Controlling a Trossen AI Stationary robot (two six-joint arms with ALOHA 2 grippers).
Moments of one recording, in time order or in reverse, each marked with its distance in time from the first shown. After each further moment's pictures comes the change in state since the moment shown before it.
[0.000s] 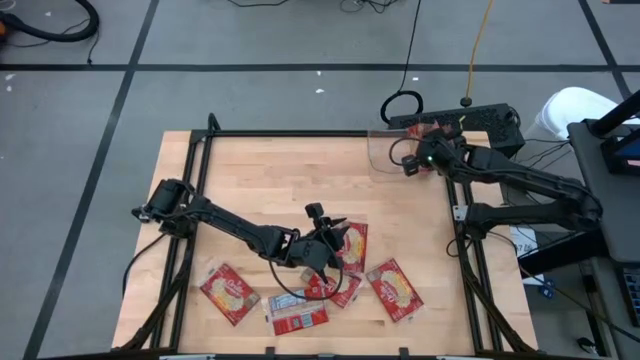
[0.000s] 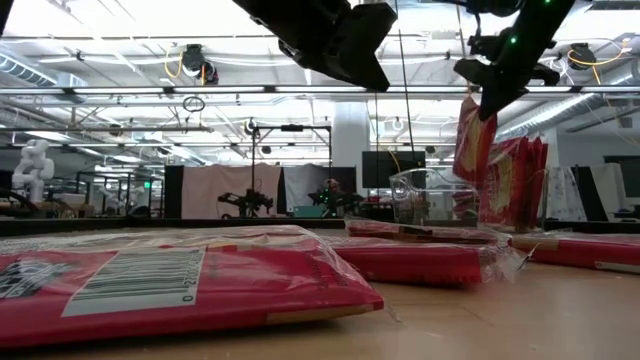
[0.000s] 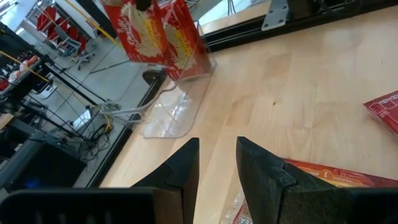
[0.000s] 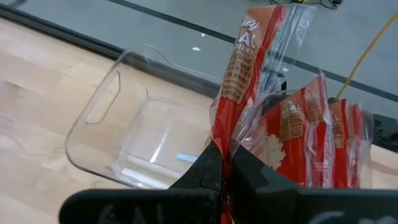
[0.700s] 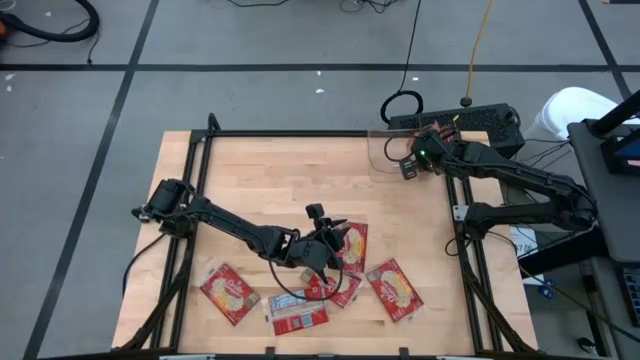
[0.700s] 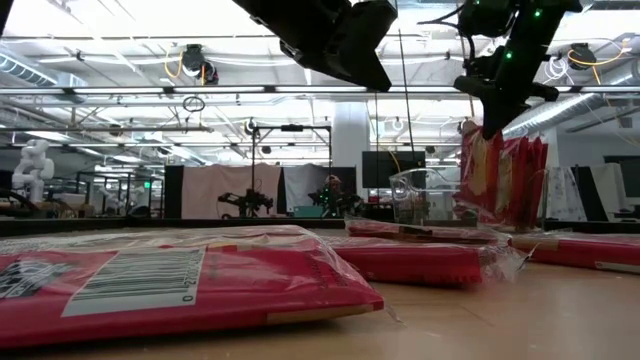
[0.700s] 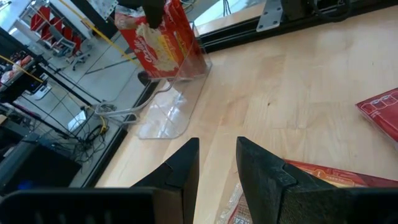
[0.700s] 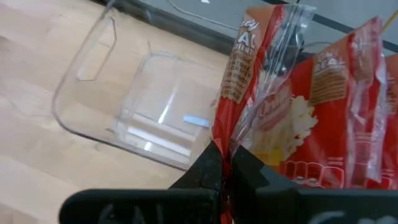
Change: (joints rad) left arm 0.000 0.001 0.000 0.000 0.017 -0.005; right arm -0.092 0.069 -0.001 -0.053 -0.177 -0.004
